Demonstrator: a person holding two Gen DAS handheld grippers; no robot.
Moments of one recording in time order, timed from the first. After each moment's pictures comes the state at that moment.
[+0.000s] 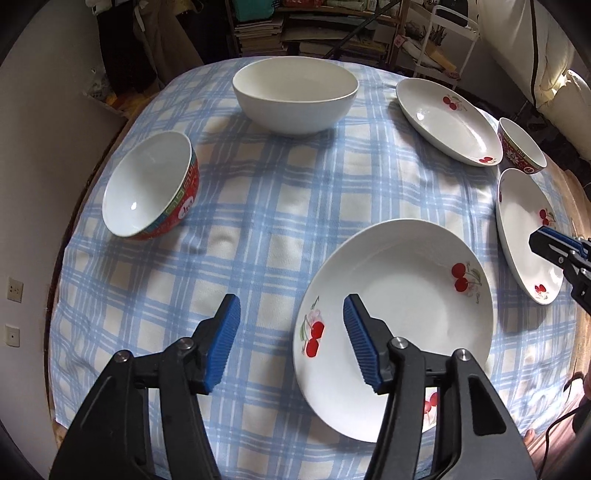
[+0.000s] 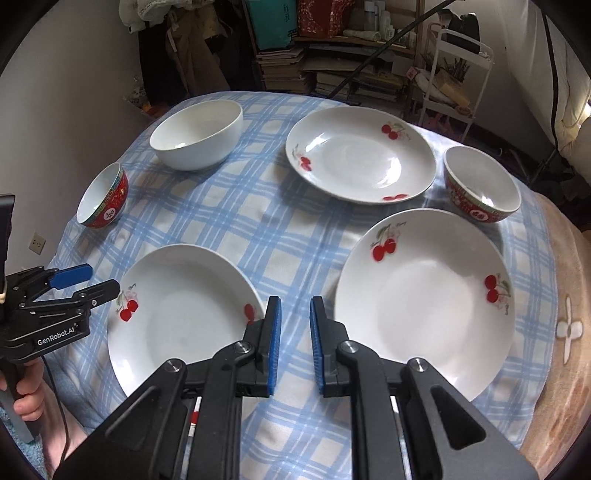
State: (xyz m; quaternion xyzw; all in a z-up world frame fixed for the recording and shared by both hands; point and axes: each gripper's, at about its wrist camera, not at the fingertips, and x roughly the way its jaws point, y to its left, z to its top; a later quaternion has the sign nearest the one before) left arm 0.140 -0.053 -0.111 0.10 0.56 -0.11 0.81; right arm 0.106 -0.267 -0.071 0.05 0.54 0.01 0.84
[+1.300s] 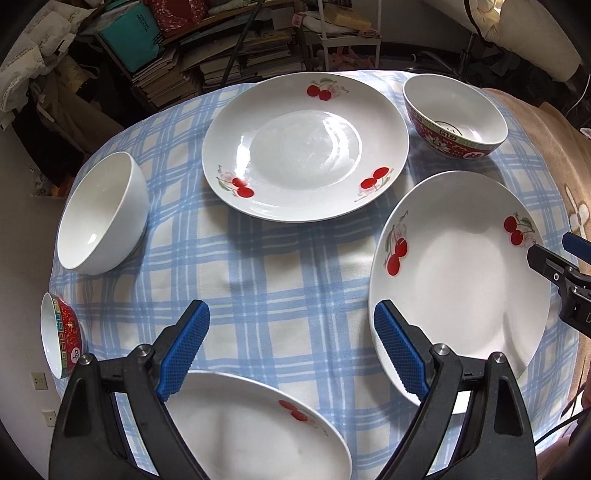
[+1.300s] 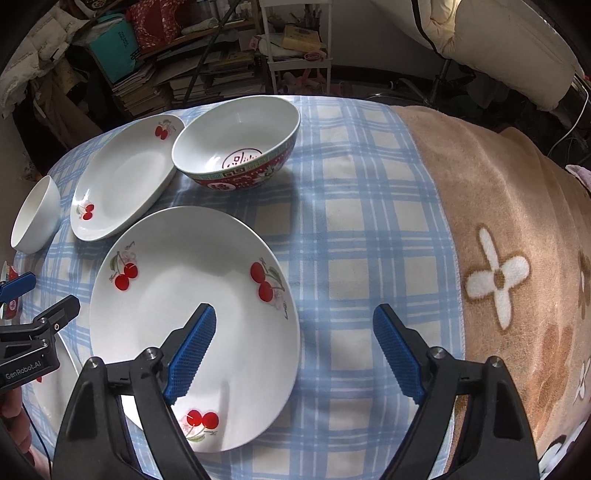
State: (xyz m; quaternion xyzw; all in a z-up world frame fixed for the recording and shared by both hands) left arm 0.176 -0.275 -0.140 0.23 0.56 -0.17 0.78; right arm 0.087 -0.457 -0.114 0.15 0.56 -0.17 0.80
